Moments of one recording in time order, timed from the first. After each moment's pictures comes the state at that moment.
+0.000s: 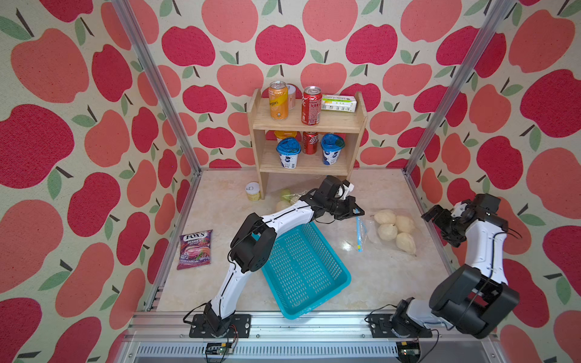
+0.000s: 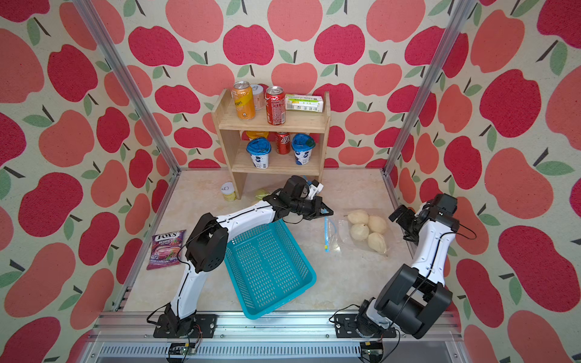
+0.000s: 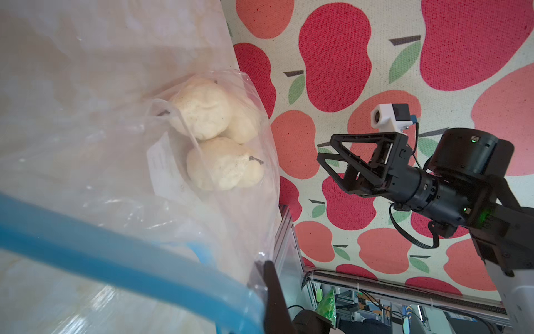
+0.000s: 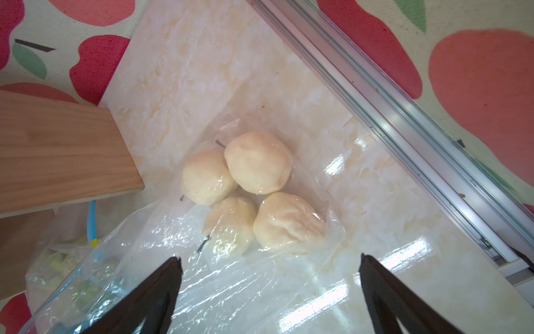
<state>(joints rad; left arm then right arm) -0.82 2.21 1.84 -0.12 0.69 -0.91 -0.58 1.38 1.19 -0.90 -0.34 0.20</state>
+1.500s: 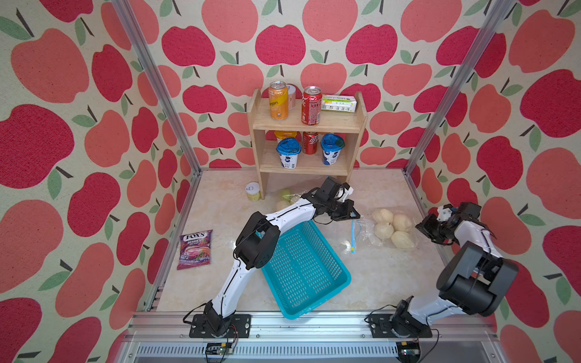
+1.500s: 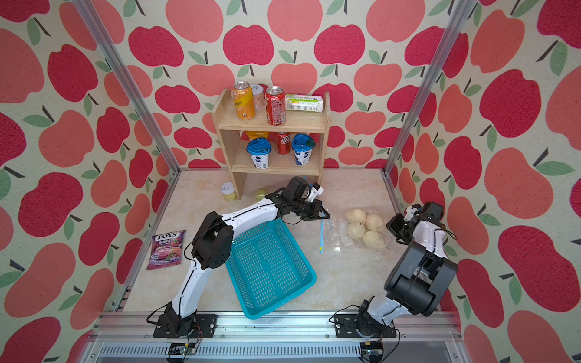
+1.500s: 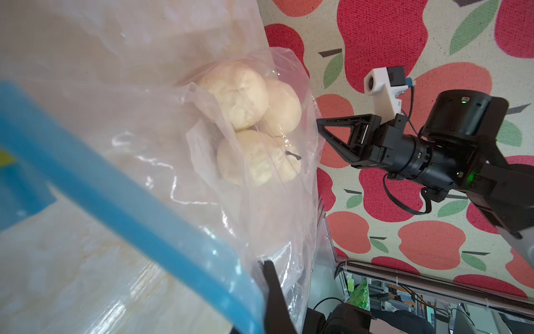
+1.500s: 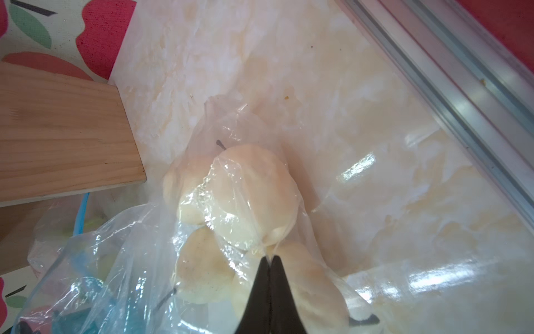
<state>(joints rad) -0.81 2.31 1.96 -0.31 0.68 -0.74 -0.53 1.53 1.07 -0.64 -0.50 0.17</state>
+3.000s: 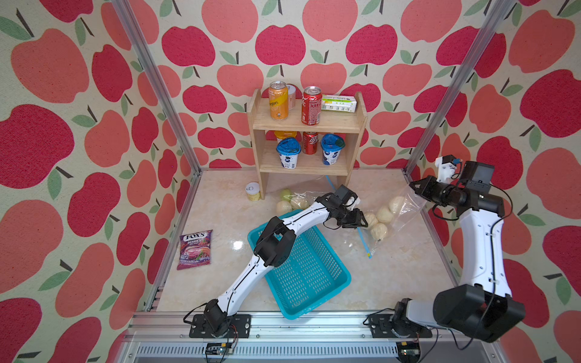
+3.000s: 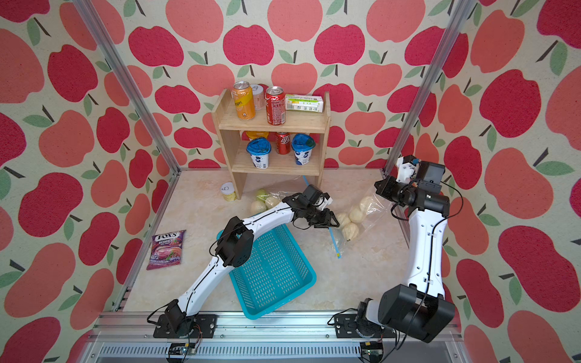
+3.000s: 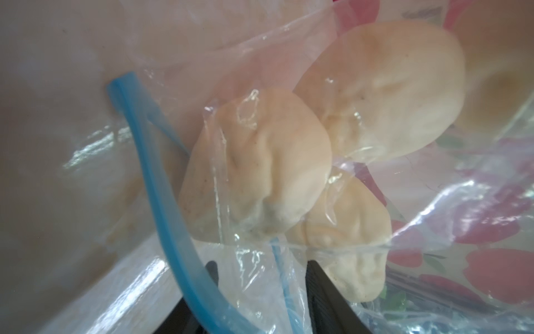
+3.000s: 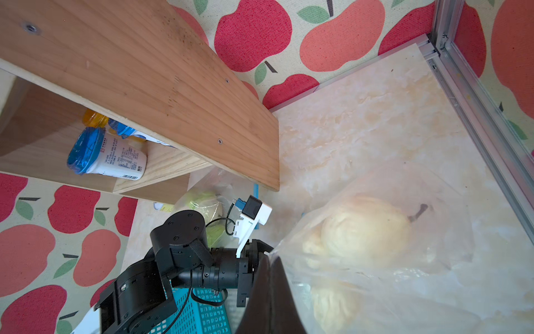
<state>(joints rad) -0.85 2.61 2.32 -0.54 0.62 -0.69 -0.29 1.33 1.49 -0.84 -0.62 0.21</state>
